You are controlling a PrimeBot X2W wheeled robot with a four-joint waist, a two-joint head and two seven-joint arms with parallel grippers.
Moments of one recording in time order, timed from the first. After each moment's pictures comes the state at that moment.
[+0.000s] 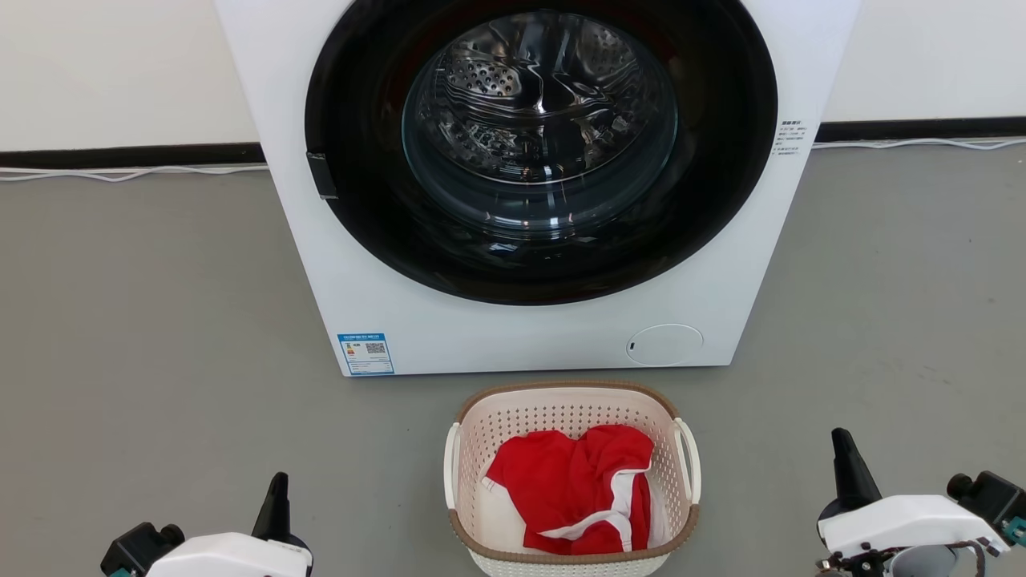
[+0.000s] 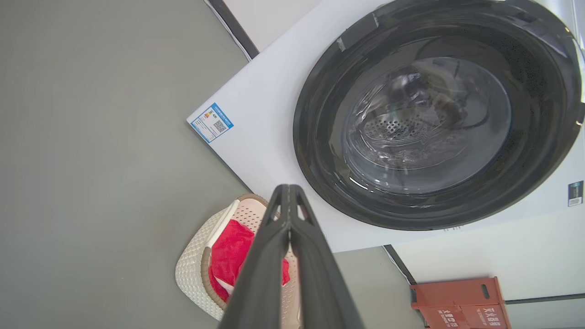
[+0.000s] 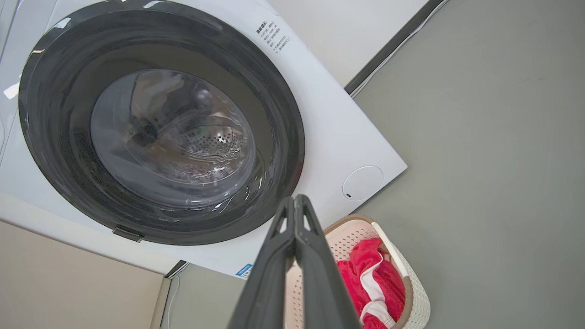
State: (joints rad) left arm -0.07 0.03 0.07 0.47 -0.98 -0.04 -0.07; right arm -0.11 -0.05 -0.13 0.48 0.80 0.12 -0.07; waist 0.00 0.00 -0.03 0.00
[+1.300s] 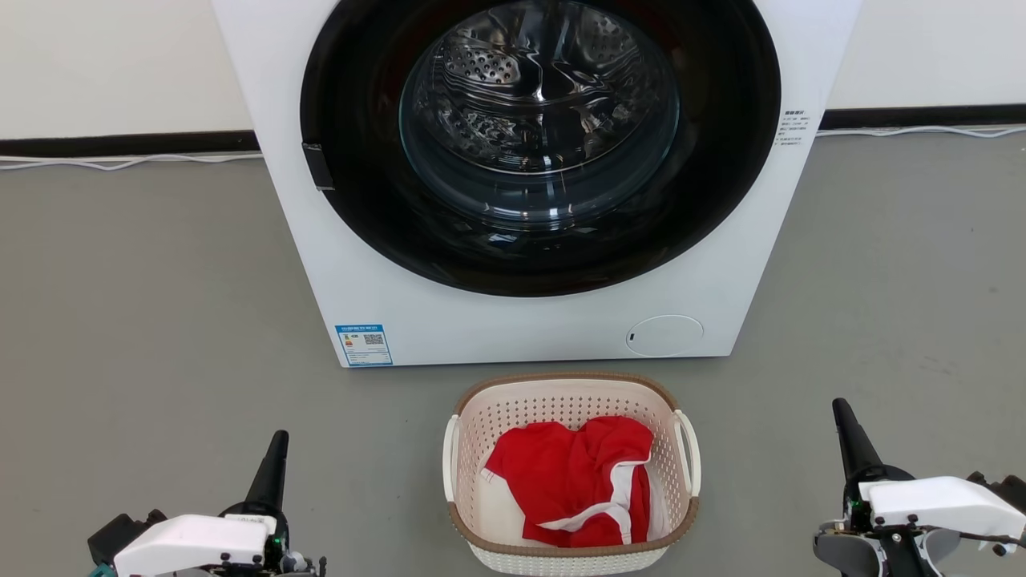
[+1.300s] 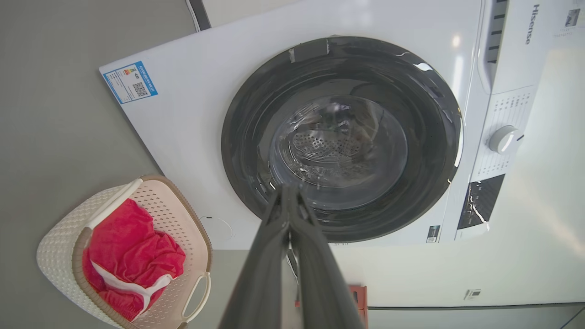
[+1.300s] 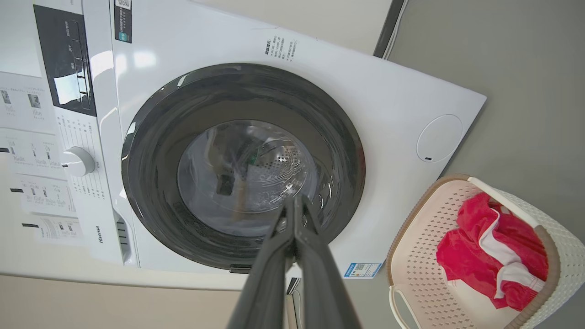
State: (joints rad) left arm -0.07 0.03 0.08 0.35 -1.38 -0.09 0.04; right arm -0.10 -0.05 -0.13 0.35 1.30 0.12 0.04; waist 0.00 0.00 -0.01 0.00
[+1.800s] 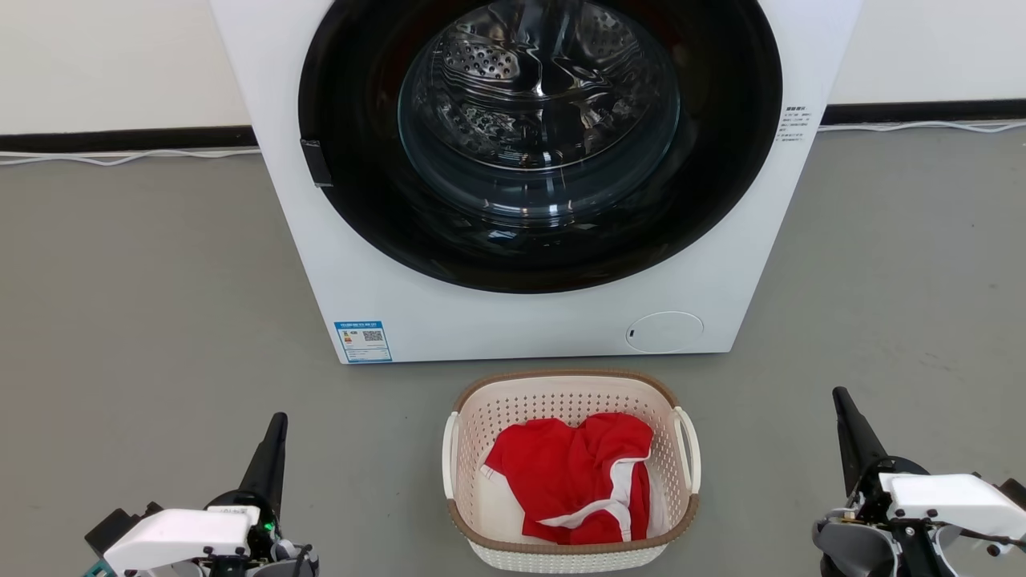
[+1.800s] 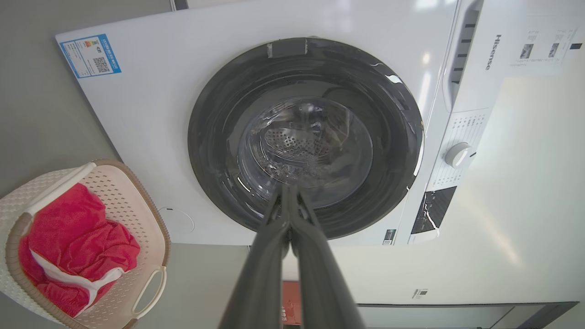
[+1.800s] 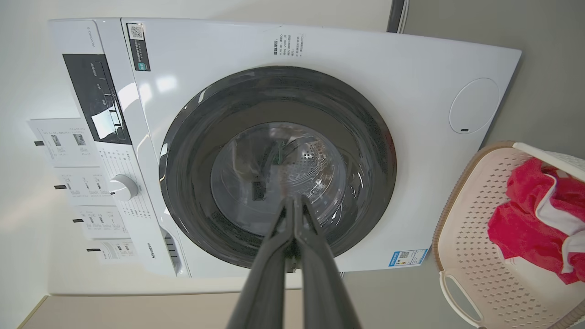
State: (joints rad) left arm -0.07 0.03 0.08 0.30 -1.52 -0.11 0.09; right arm -0.10 -0.05 -0.13 0.30 1.50 0.12 0.08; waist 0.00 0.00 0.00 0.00
